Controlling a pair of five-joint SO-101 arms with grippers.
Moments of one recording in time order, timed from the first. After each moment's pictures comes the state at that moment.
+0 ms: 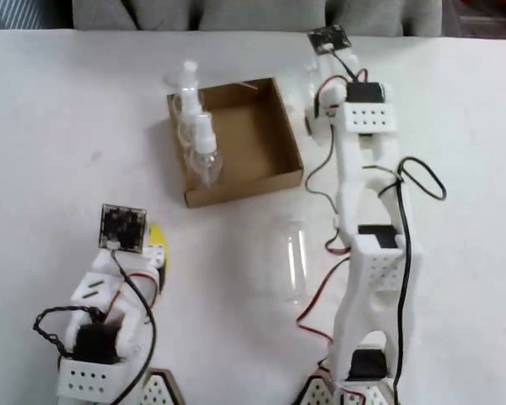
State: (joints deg) left arm 0.2 -102.3 97.1 49.4 0.3; right arm -3.7 36.3 -36.7 73.6 16.2
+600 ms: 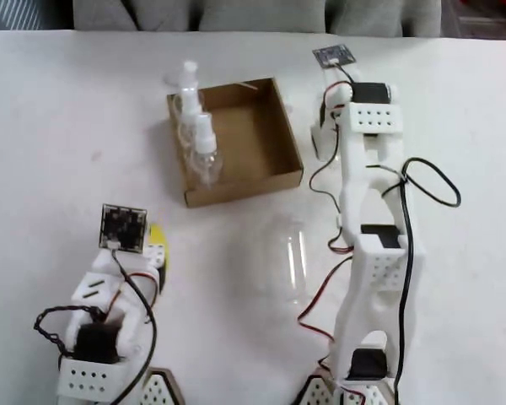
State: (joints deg) left arm 0.2 -102.3 97.1 49.4 0.3; right arm -2.5 36.3 -36.7 85.8 16.0
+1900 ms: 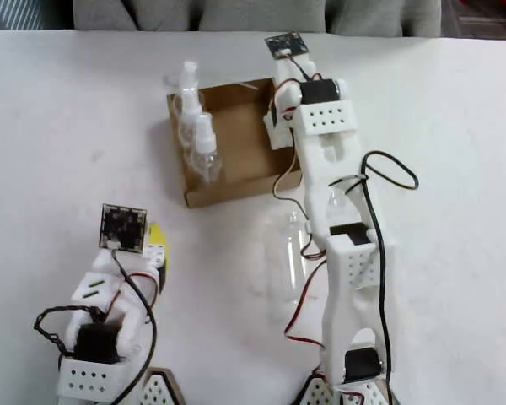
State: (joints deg) left arm 0.2 -102.3 97.1 49.4 0.3; right arm -13.5 39.8 -44.0 82.3 7.6
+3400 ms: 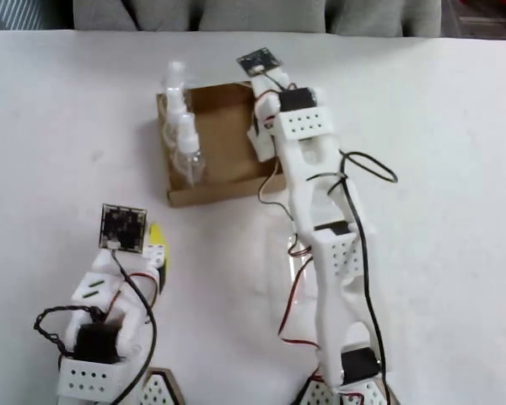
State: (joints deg) left arm 0.2 -102.3 97.1 49.4 0.3; right arm -19.5 48.3 -49.3 82.4 13.5
